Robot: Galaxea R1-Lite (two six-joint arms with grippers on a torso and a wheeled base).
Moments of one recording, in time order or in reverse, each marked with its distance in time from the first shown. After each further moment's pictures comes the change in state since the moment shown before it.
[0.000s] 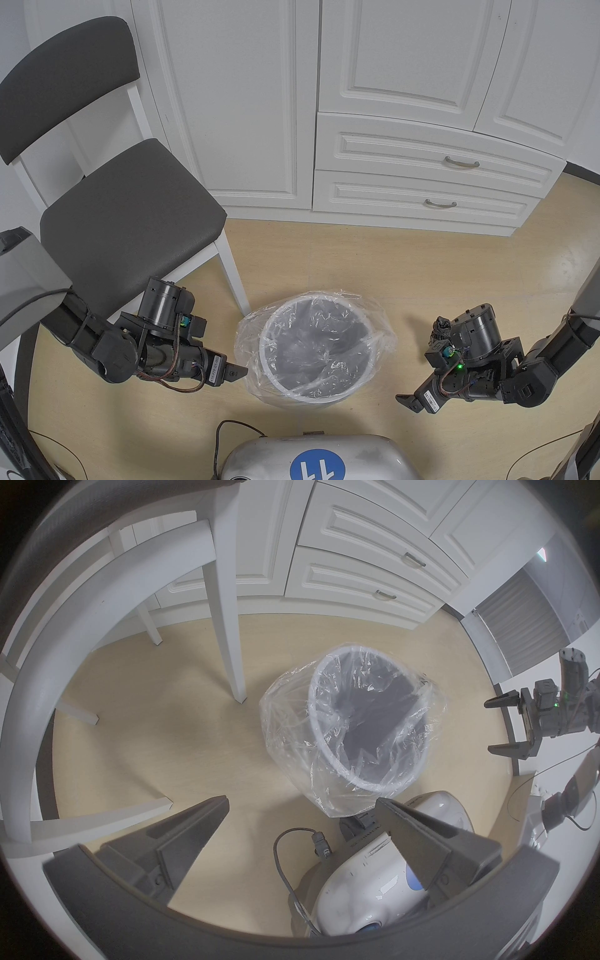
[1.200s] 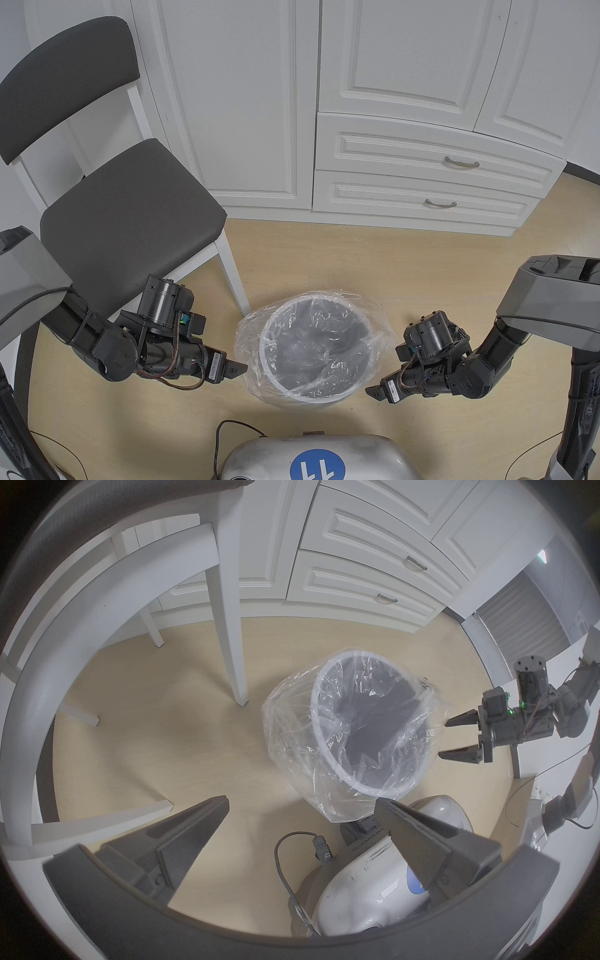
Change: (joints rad) left arm 0.006 0.003 -0.008 -0.008 0.000 -0.002; right arm -0.018 0.330 -0.232 -0.028 0.051 0.266
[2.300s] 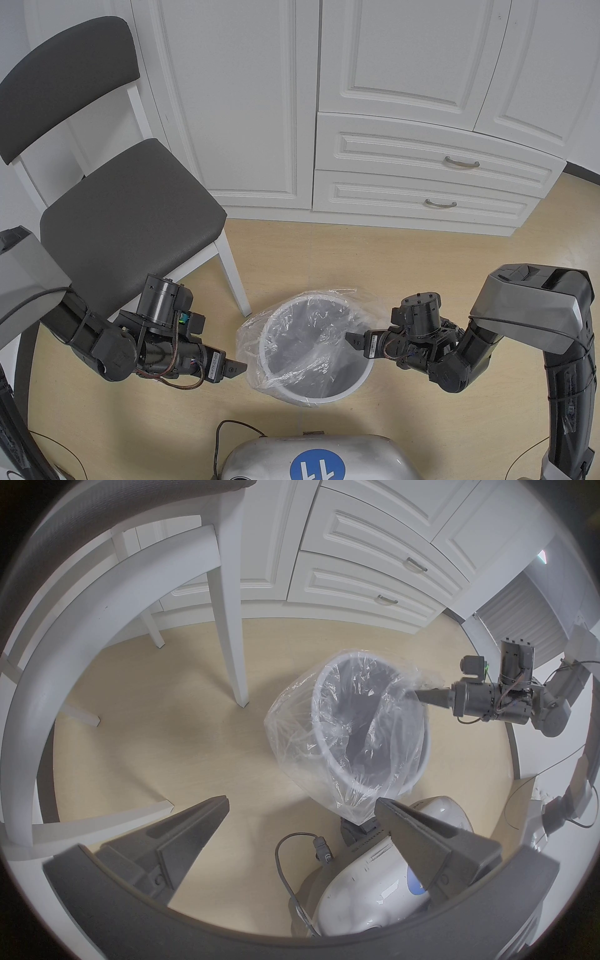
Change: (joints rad) left arm 0.002 -0.003 0.002 -0.005 0.000 0.000; right arm -0.032 0.164 -0.162 -0.395 0.023 0.325
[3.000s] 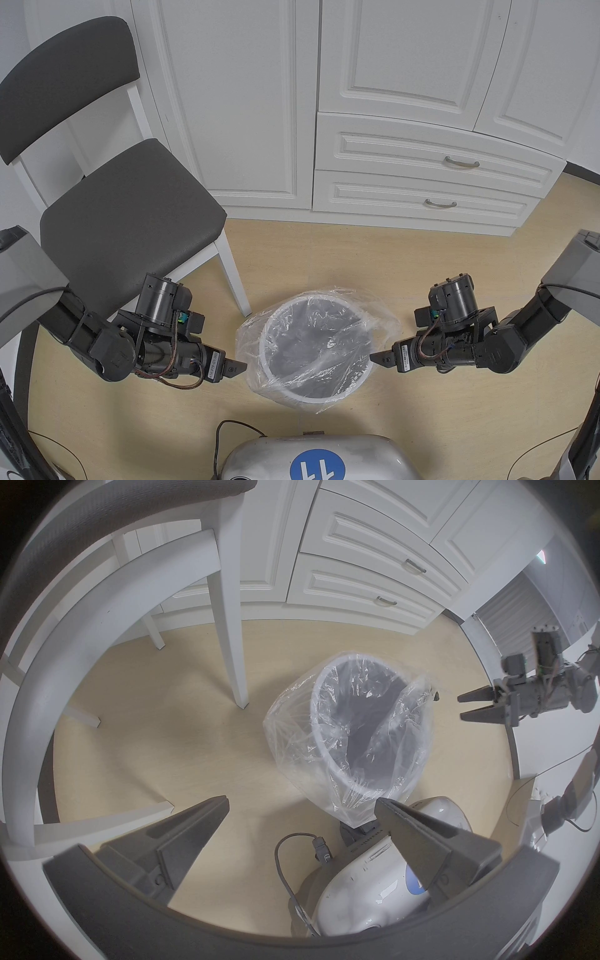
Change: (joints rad) left arm -0.001 -0.010 0.004 0.001 0.000 0.000; right arm -0.014 -0.341 0.119 0.490 0.060 -0.200
